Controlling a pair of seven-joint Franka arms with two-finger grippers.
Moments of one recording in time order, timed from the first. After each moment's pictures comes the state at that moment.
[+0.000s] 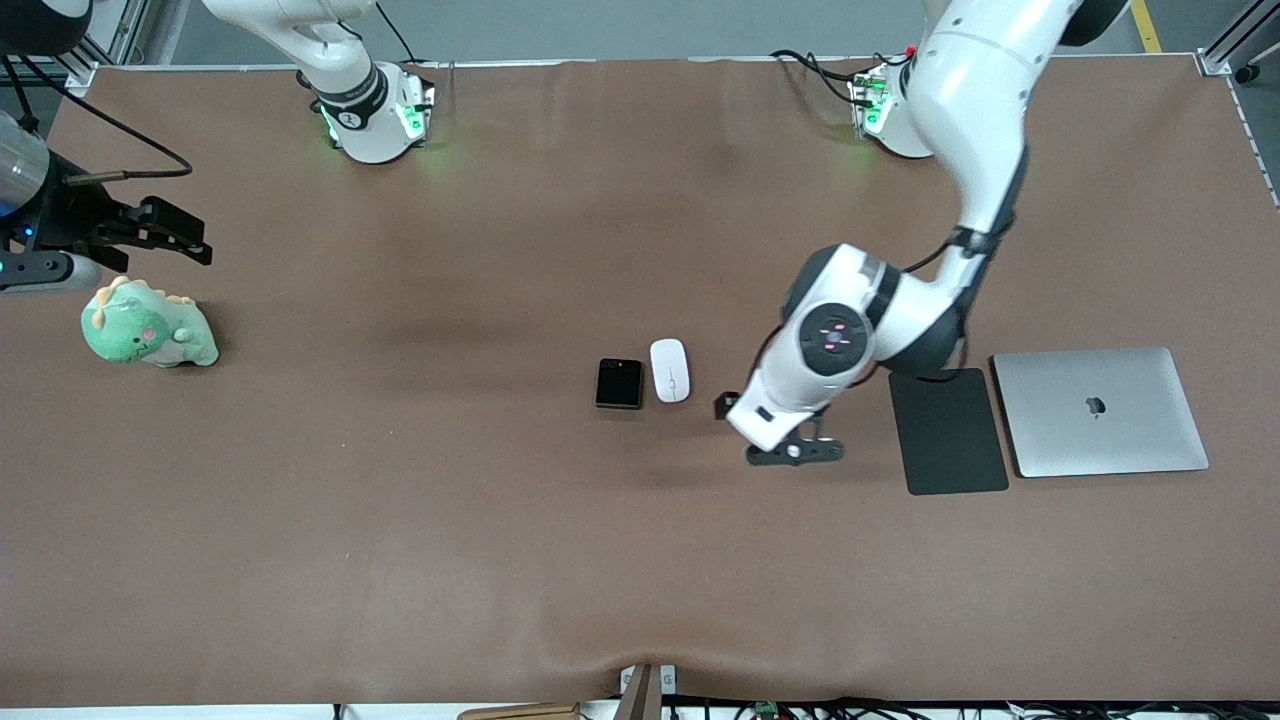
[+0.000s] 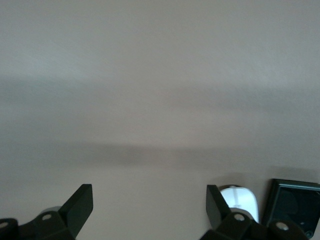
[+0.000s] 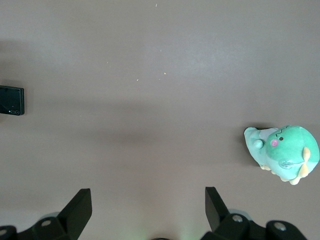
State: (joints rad) left arm -0.45 0.69 -0.13 -1.49 0.01 2.17 -0.62; right arm 0.05 -0.03 -0.03 -1.64 0.03 1.52 -0.04
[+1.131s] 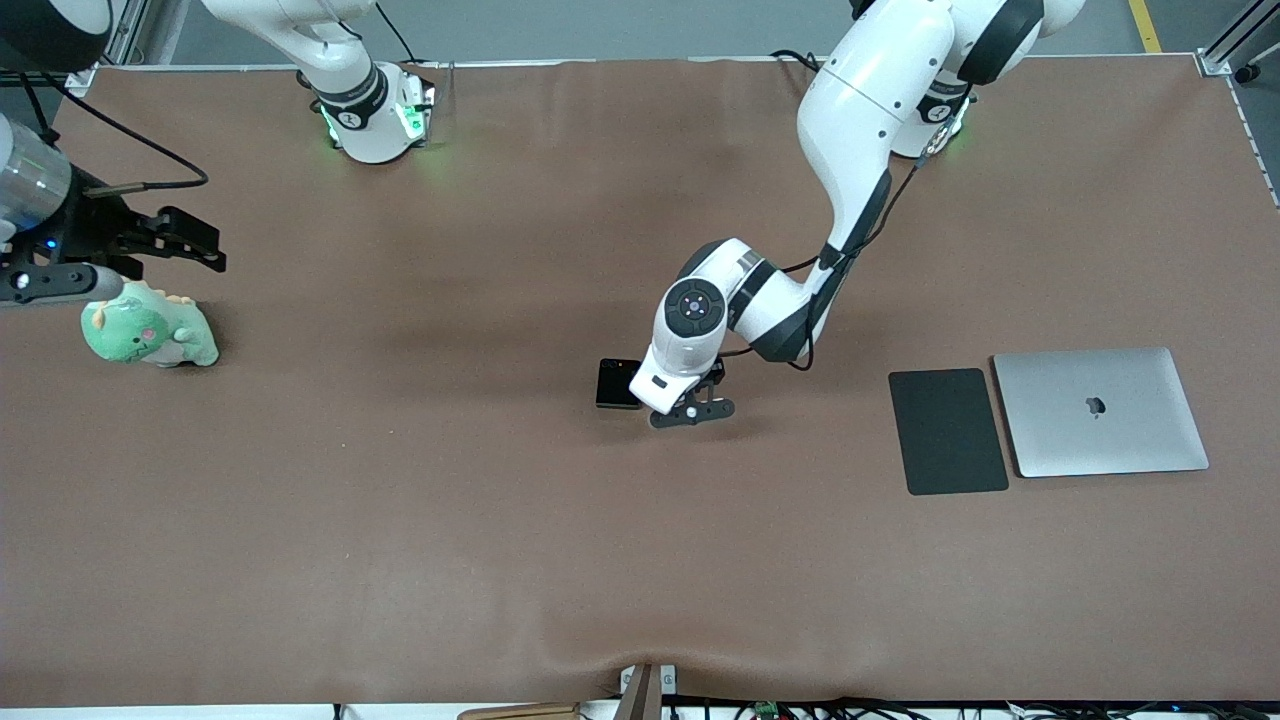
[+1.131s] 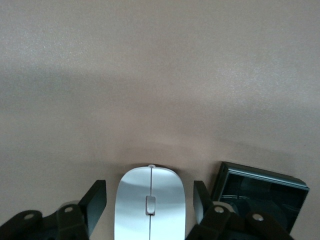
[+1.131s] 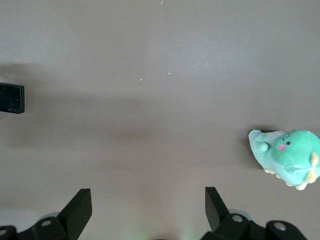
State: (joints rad) left arm -0.66 0.83 -0.09 -1.46 0.01 2.31 -0.89; right arm 0.08 0.00 -0.03 -1.64 0.03 1.54 -0.03
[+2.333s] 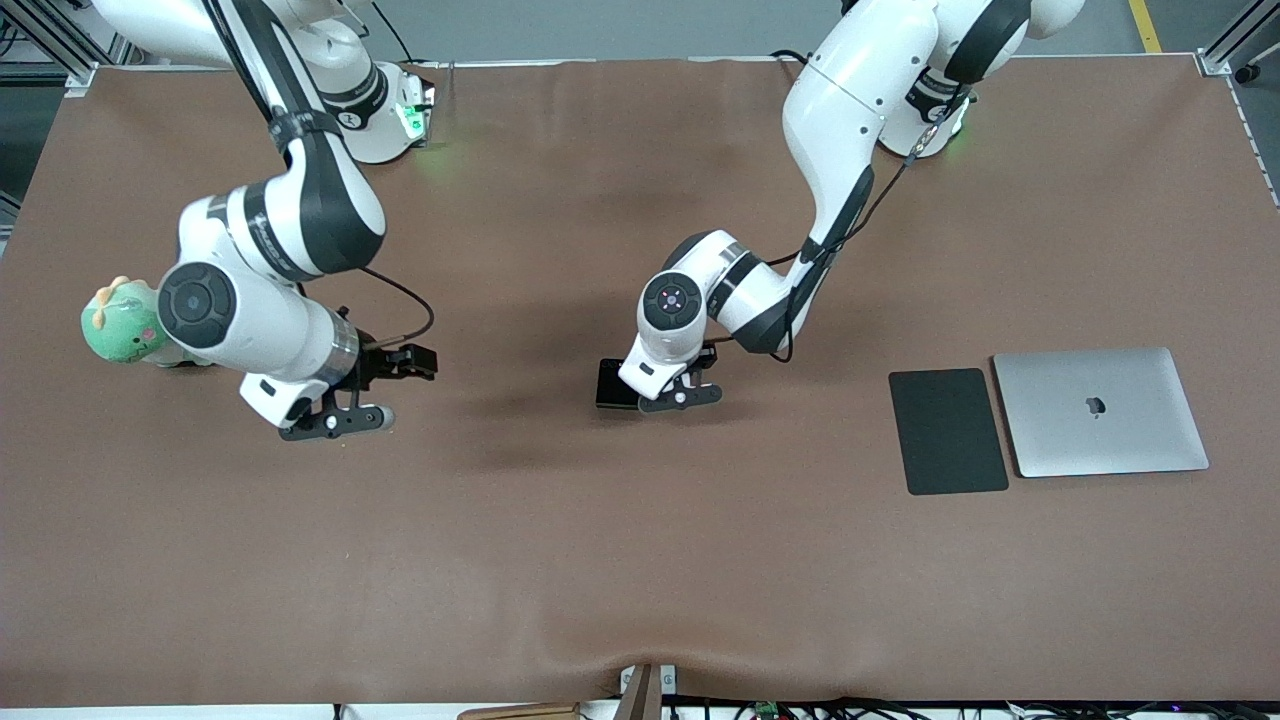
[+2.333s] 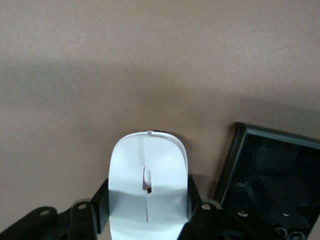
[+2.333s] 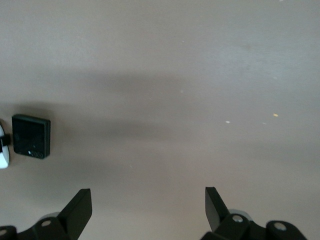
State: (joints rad) left arm -0.69 0.84 -0.09 -1.47 0.02 2.24 -0.90; right arm 0.29 0.36 -0.02 -1.70 0.17 1.95 0.10
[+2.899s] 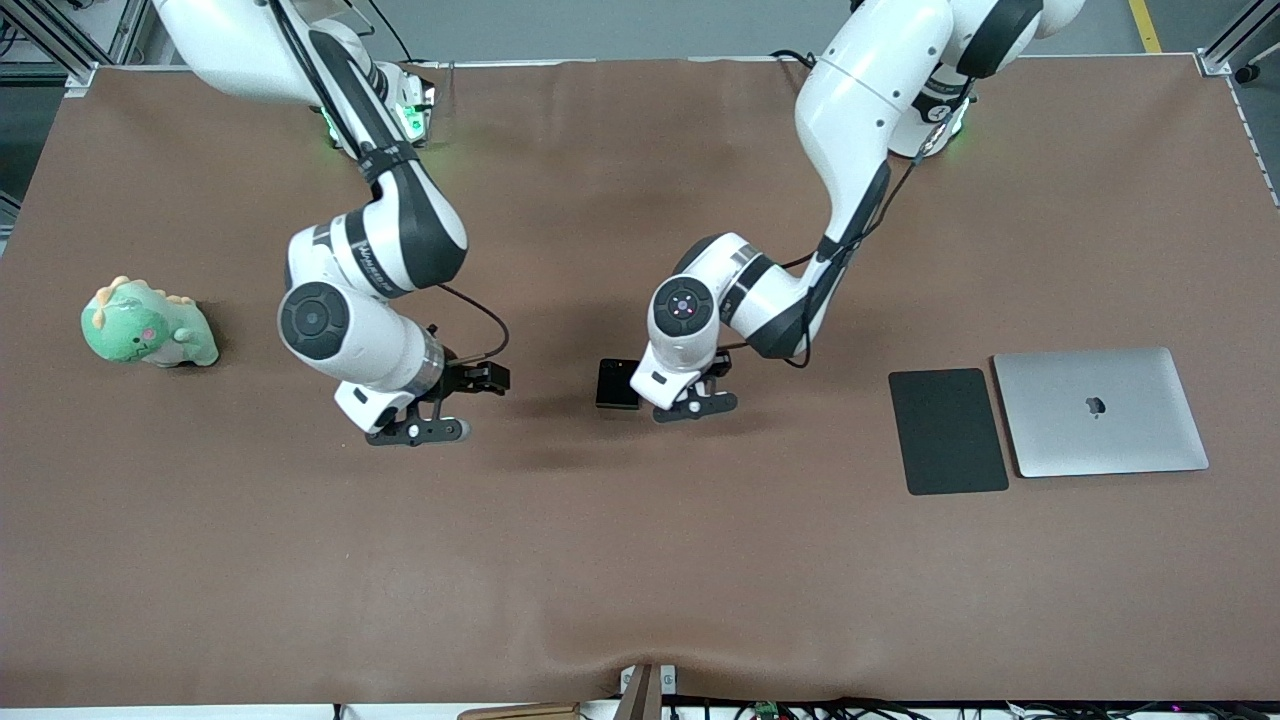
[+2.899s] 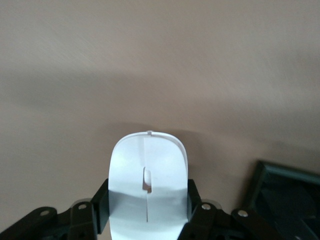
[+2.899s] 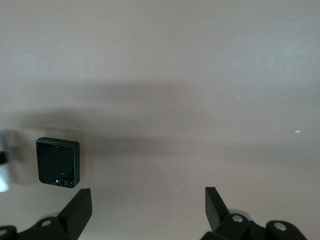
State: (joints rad) left arm -0.65 0.79 -0.06 -1.45 0.09 2.16 -0.90; right arm 0.42 0.46 -0.02 -1.70 0.20 2.12 0.25
